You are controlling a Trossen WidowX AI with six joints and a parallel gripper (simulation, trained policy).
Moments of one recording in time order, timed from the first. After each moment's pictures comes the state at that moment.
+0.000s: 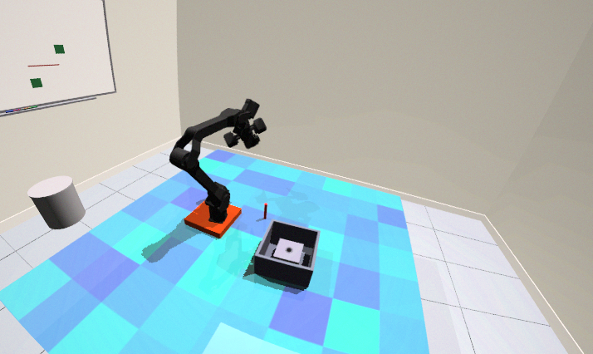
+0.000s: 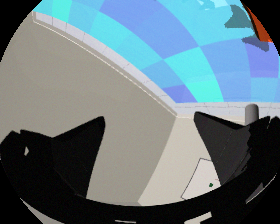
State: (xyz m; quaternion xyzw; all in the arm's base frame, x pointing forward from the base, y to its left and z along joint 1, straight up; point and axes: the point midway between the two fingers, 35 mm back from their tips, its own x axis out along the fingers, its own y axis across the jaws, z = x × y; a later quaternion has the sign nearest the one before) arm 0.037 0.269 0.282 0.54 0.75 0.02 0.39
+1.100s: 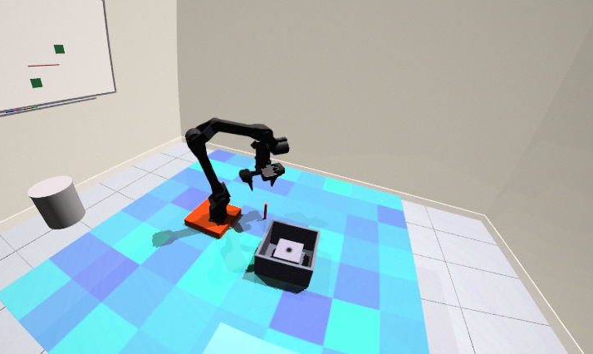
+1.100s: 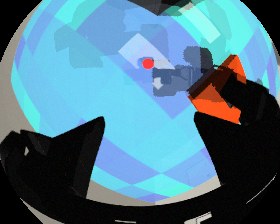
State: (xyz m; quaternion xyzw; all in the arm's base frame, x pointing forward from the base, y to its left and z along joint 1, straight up) arm 0.158 0.124 0.138 0.34 0.63 -0.29 0.63
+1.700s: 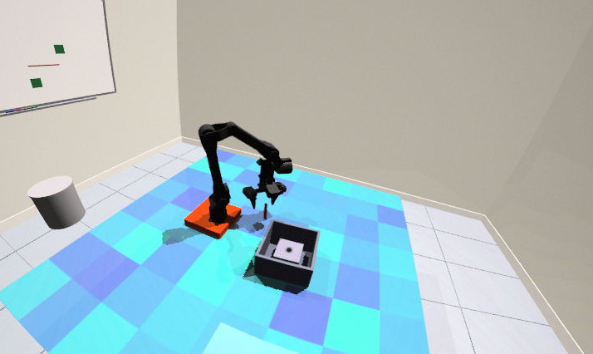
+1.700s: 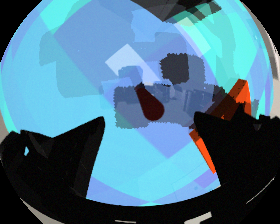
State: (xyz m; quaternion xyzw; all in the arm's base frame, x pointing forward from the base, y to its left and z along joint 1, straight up) arm 0.177 0.102 0.063 0.25 0.63 -0.32 0.66
